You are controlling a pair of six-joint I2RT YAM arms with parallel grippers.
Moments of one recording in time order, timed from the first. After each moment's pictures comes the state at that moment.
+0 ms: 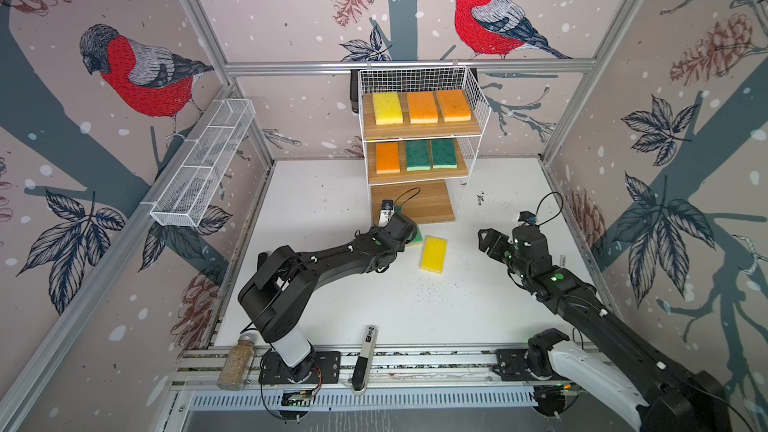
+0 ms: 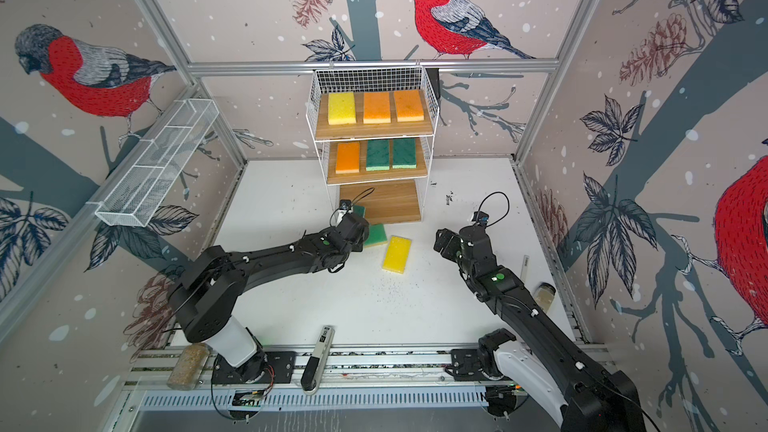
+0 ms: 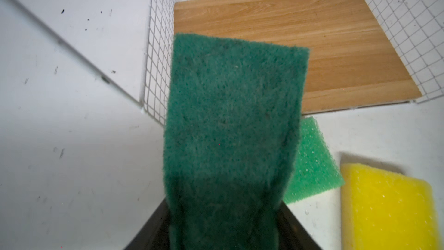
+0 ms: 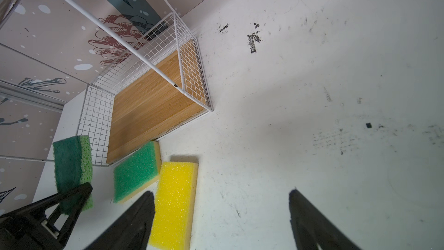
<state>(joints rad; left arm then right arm) -0.79 1.67 0.98 -0.18 -0.52 -0.54 0.42 0.88 0.52 -0.23 0.12 0.66</state>
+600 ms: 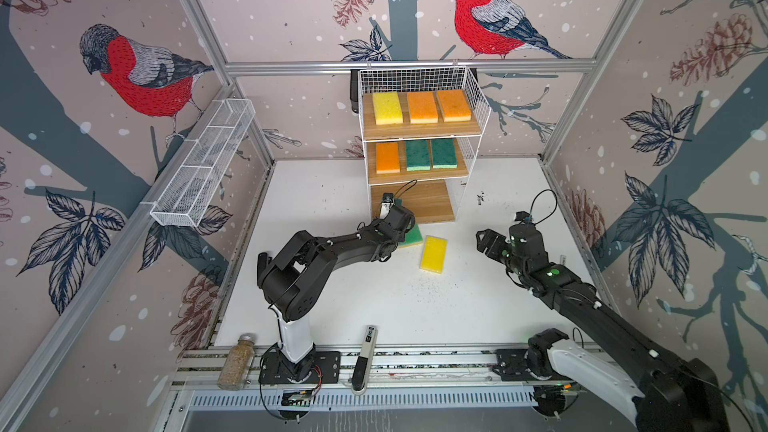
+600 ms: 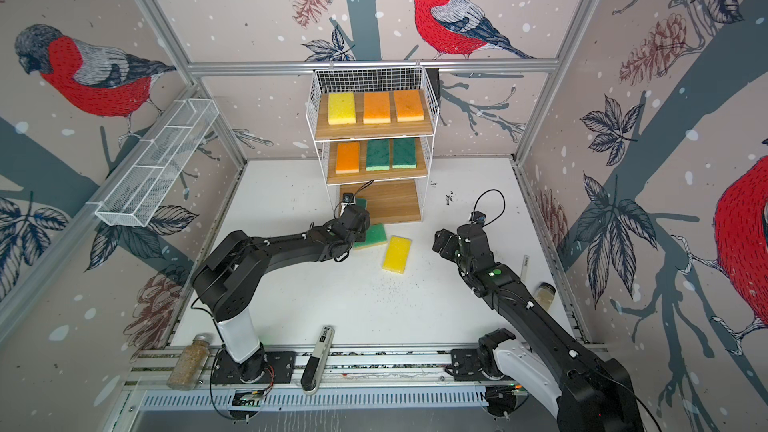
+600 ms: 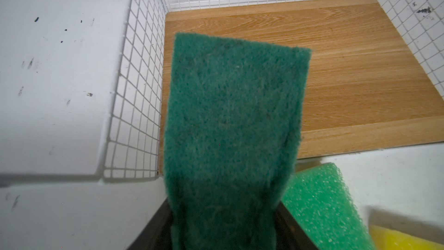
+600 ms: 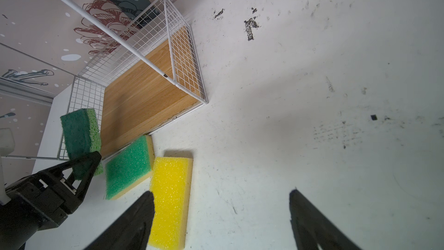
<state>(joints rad) -0.71 1.83 1.05 -0.05 -0.47 -0.50 0.41 0.94 0.52 -0.23 0.09 0.66</state>
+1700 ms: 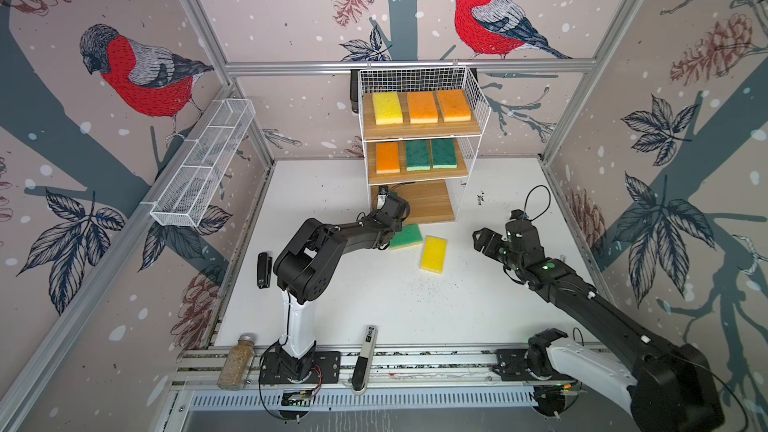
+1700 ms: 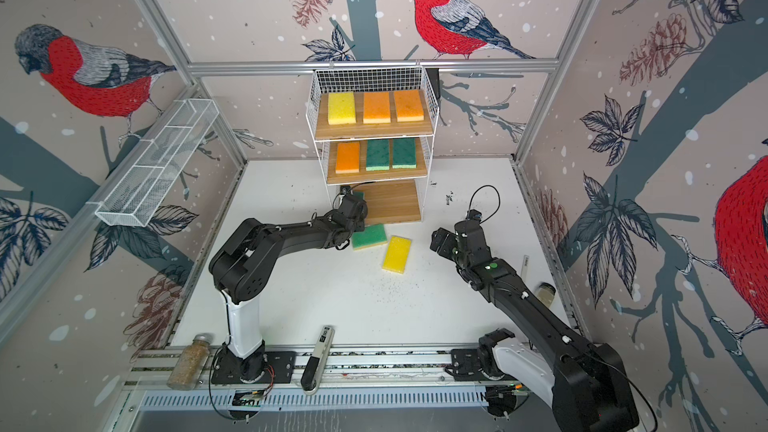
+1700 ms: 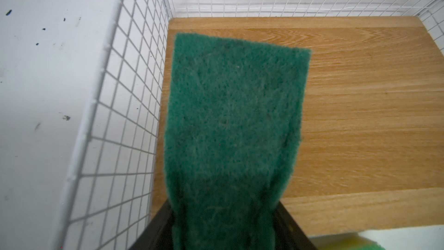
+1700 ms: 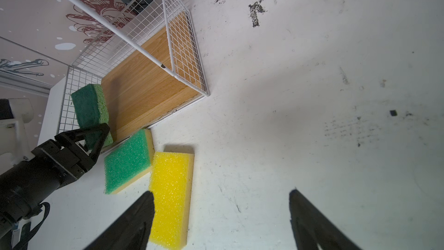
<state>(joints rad) -0.62 1.97 1.16 -0.01 -0.42 -0.50 0.40 1.01 0.55 -0.23 0.05 0.66</state>
